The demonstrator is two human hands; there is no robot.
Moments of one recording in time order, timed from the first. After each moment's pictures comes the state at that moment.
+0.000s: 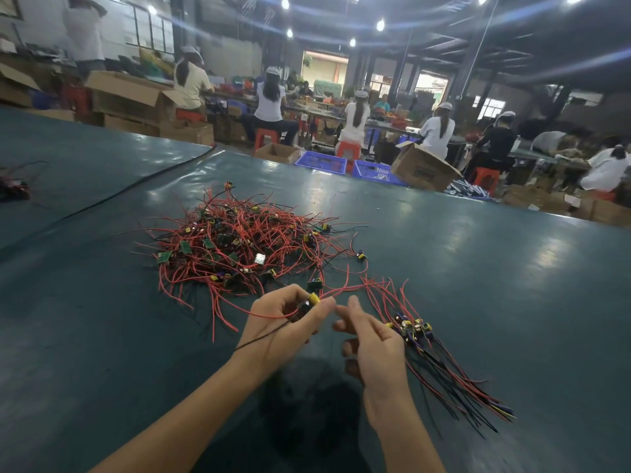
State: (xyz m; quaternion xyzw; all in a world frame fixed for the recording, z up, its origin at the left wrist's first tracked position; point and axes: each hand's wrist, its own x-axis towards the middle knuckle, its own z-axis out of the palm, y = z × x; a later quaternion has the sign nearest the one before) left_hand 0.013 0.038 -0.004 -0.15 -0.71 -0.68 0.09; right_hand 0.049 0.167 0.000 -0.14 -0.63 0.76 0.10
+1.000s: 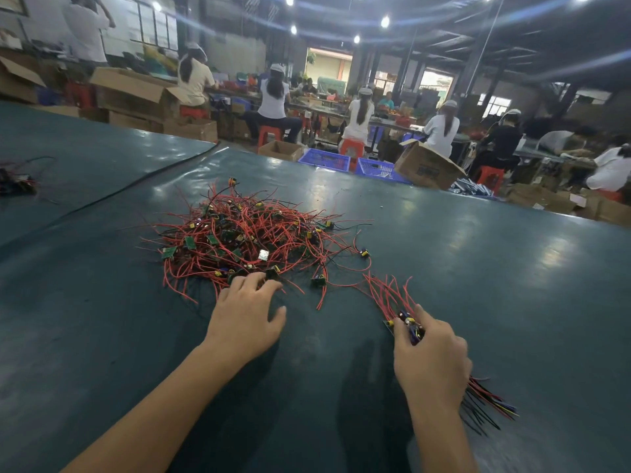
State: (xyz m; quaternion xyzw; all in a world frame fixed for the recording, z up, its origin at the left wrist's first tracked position) left_hand -0.019 -0.006 -0.030 -0.09 -0.97 -0.19 0.14; right_hand 0.051 0.219 -0.007 -0.25 -0.90 0.25 0.26
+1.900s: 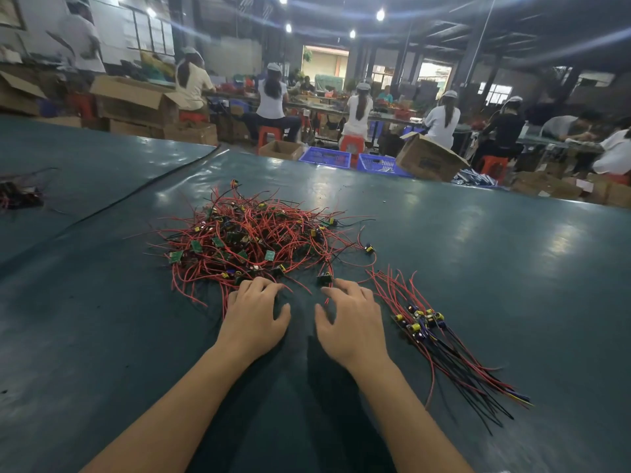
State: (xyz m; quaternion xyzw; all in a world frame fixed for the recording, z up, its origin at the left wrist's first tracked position) left_hand -0.035 -0.008 -0.050 -0.09 -0.96 -0.23 0.16; right_hand 0.004 0.155 -0.019 0.03 -0.97 0.21 0.15
